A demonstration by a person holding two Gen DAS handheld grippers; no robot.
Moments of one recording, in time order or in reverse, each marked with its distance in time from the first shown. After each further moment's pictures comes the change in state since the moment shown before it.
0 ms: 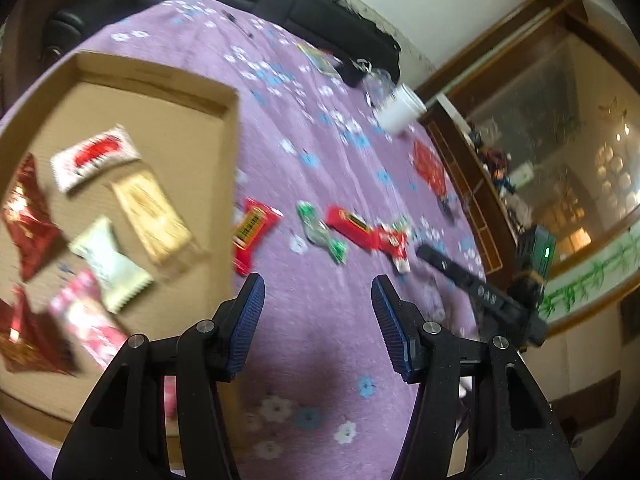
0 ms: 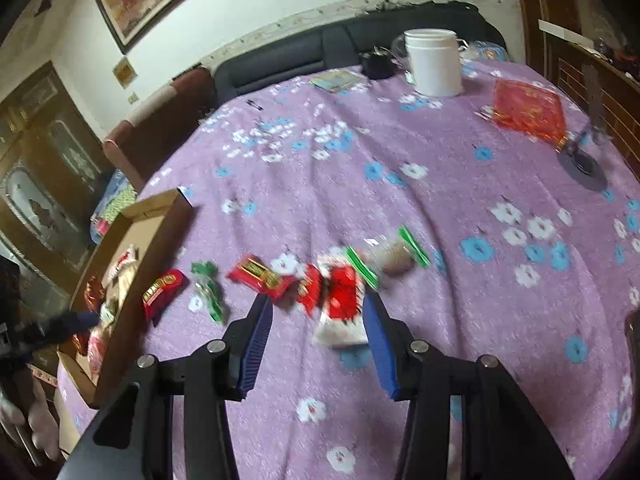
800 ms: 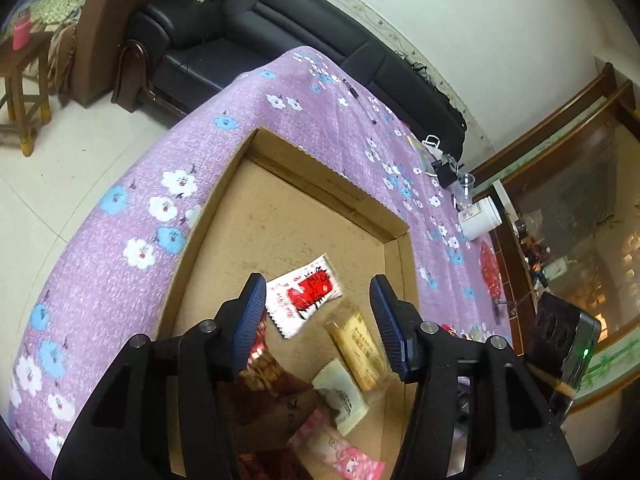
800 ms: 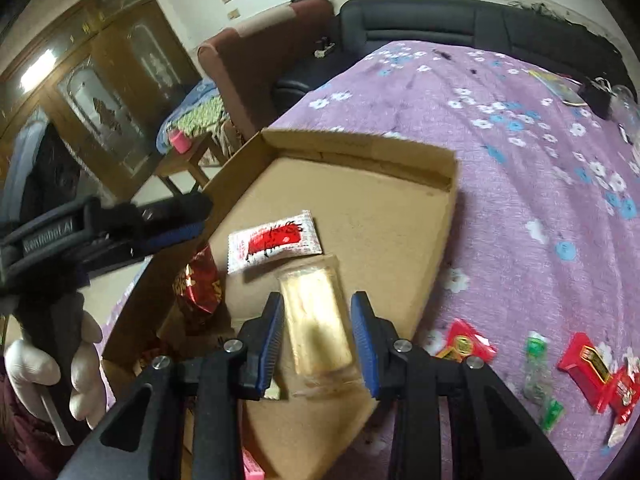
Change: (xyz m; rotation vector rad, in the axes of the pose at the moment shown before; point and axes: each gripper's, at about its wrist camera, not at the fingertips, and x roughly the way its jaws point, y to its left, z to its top) left arm -0.064 0.156 0.067 -0.218 -0.193 0.115; right arm 0.113 0.227 0.008 -0.291 0.193 0.199
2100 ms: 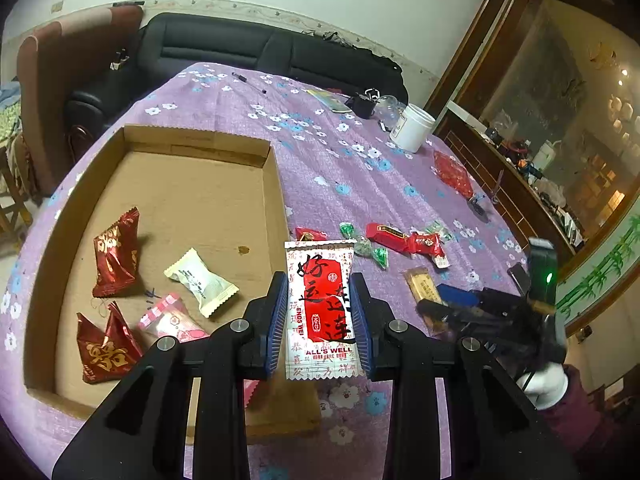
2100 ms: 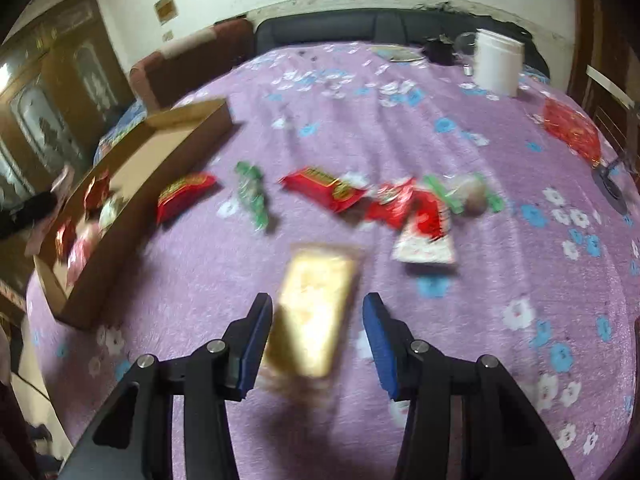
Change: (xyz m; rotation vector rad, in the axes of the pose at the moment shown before) left arm -0.013 -0.129 -0.125 0.401 -0.012 0.019; right arm -0.102 -0.122 -0.132 0.055 -0.057 -0.269
